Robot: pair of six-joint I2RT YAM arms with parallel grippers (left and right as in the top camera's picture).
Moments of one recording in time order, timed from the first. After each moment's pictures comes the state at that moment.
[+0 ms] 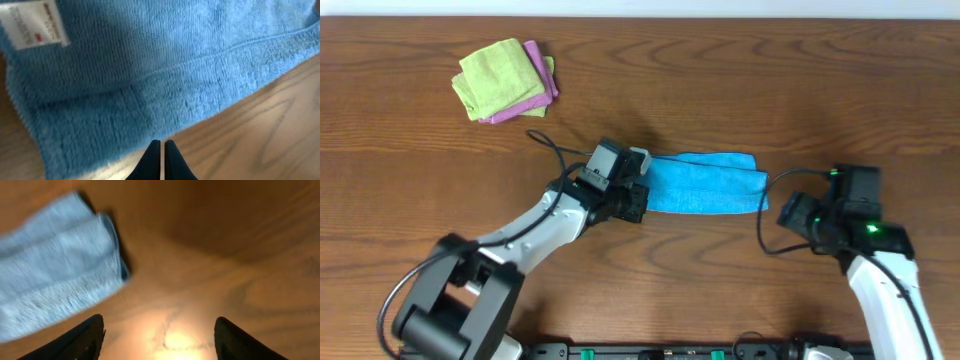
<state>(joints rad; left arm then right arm) -0.54 1.69 0.87 -0.23 0.34 -0.30 -0.15 1.13 0.70 -0.69 -0.08 0.41</state>
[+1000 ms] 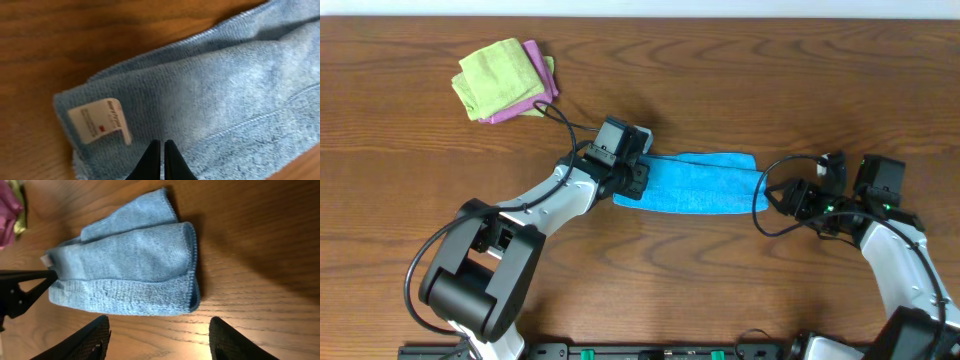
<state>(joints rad) -0.51 1.83 1.02 -0.23 0.21 -0.17 -0.31 1.39 0.69 -0.50 -0.62 0.17</state>
